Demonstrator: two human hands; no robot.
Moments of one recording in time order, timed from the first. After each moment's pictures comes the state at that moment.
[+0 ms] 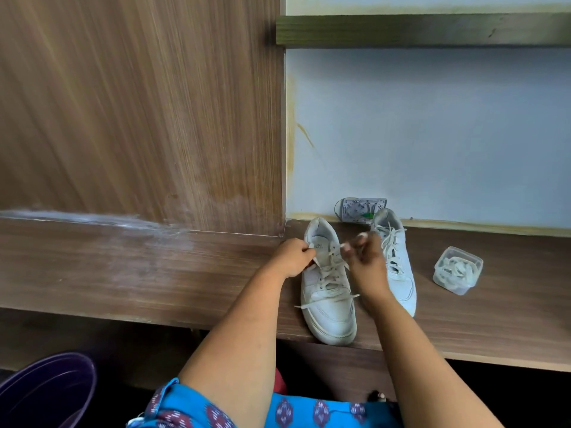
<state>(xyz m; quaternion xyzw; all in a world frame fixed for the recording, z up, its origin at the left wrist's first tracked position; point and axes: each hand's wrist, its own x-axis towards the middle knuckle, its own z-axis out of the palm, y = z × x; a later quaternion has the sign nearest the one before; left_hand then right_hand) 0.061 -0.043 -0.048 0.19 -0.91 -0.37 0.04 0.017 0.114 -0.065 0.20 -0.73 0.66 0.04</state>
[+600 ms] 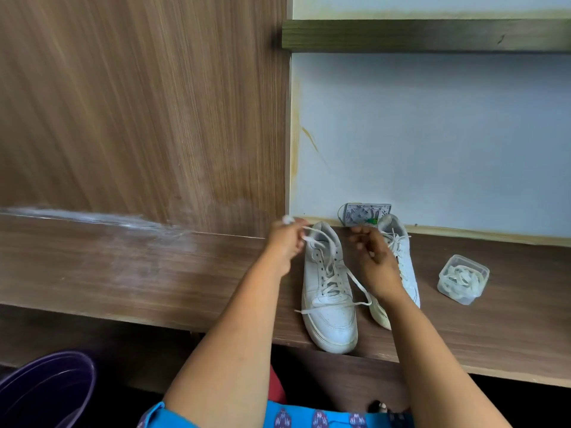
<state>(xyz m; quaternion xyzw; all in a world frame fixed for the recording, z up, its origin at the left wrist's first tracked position) 0.069 -0.040 -0.007 0.28 -0.59 -0.73 0.19 0.001 0.129 -0.051 0.28 -0.75 0.60 0.04</state>
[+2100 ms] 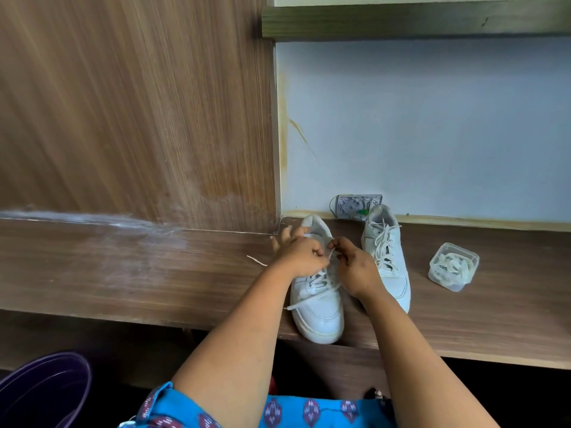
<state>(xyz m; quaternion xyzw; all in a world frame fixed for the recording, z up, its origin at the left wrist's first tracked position) 0.052 -0.012 -0.040 0.19 -0.96 -0.22 0.01 -0.004 0.123 -0.079 0.33 -0.84 0.44 0.04</state>
